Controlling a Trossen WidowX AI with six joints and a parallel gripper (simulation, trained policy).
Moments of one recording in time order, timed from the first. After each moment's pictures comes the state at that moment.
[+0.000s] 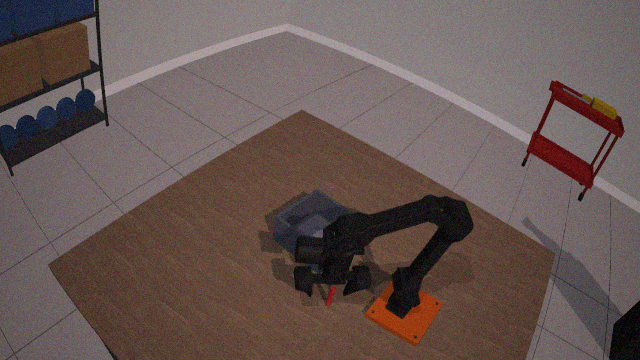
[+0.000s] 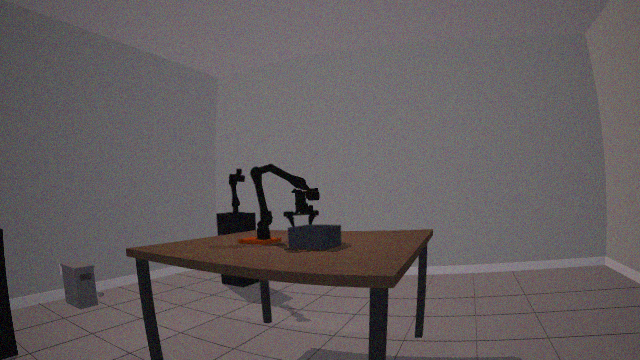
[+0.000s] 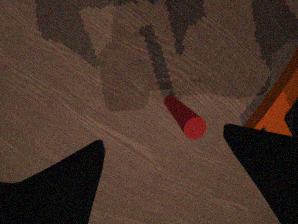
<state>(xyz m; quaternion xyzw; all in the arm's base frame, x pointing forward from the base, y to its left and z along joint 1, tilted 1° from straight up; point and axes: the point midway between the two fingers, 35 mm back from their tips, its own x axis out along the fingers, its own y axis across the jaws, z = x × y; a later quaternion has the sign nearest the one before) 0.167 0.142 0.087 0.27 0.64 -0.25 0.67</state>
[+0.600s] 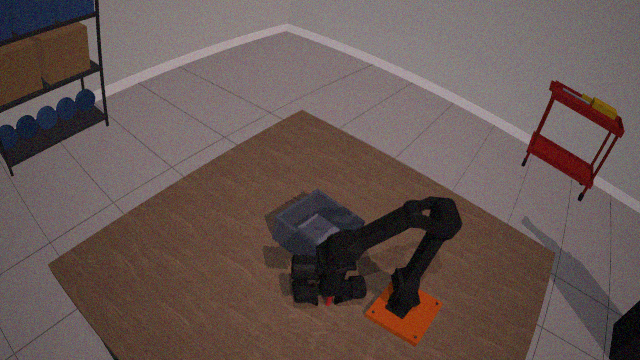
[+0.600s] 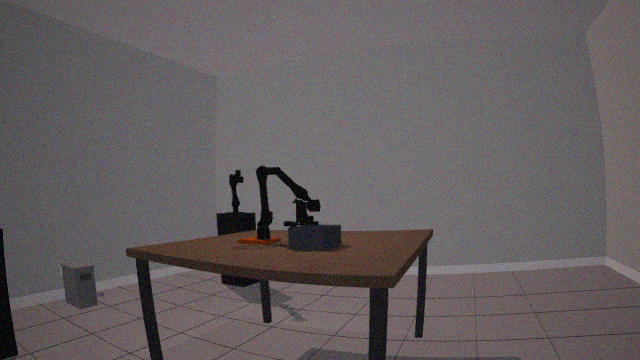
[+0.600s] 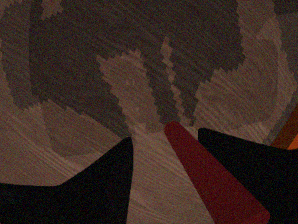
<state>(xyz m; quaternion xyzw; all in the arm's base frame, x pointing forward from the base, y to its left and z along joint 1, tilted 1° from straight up) 0.169 0.133 0.029 0.24 0.64 -0.28 0.68</state>
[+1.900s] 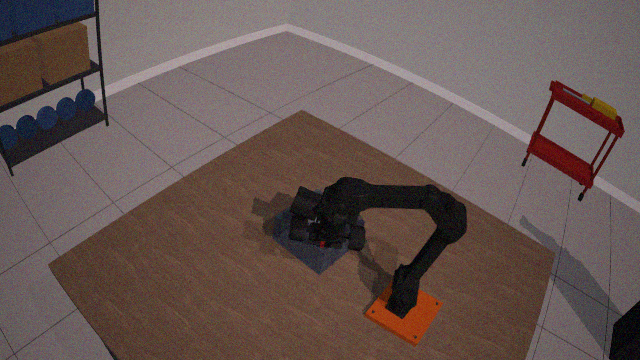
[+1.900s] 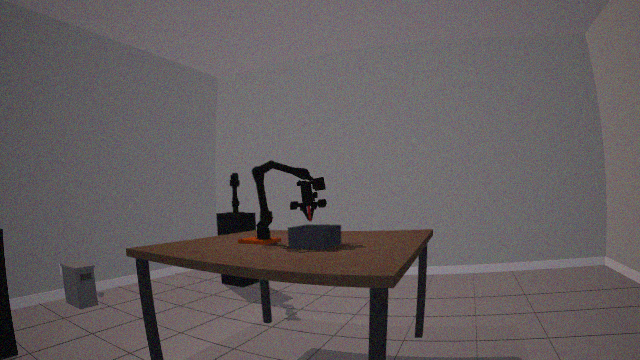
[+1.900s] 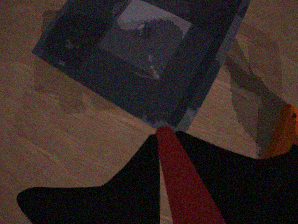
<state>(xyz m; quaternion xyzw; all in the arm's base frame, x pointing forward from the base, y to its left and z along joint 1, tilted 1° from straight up) 0.256 0.062 0.142 0.29 0.49 -0.36 0.74</state>
